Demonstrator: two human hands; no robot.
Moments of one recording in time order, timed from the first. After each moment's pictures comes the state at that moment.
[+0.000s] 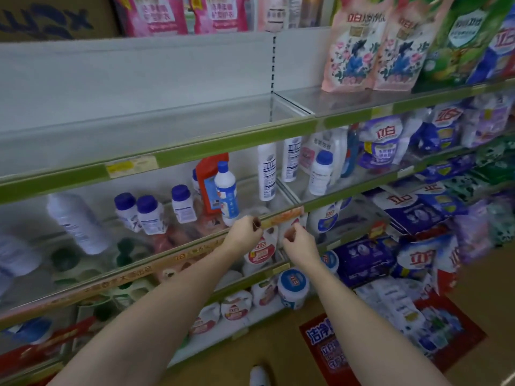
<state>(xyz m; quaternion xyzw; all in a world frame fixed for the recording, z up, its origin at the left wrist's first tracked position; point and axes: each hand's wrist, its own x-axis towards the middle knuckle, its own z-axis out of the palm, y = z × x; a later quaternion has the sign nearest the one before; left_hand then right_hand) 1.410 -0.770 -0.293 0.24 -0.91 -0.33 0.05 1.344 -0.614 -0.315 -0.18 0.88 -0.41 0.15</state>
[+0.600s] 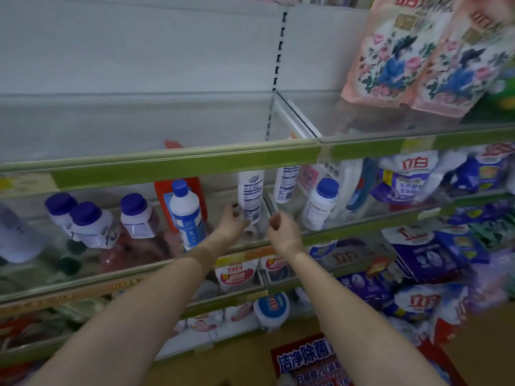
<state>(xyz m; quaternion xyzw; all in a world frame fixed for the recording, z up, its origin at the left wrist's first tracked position) 1.241 -0.820 -0.328 0.40 -0.71 -0.57 0.11 1.156 -0.689 -0.322 -0.25 0.87 -0.38 0.19</state>
